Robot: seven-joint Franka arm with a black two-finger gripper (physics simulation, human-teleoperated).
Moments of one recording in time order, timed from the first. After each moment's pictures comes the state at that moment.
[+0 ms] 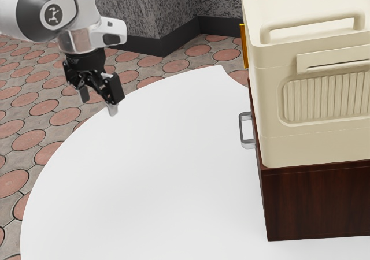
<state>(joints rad) -0.07 0.01 0.21 -1.40 0.16 1.42 0.12</state>
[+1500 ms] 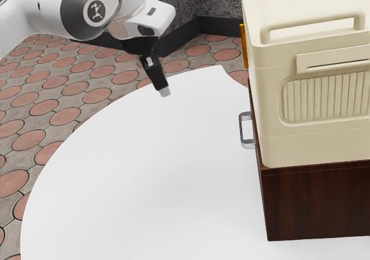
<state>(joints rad) -0.04 0.14 0.06 -1.30 0.07 1.69 0.70</state>
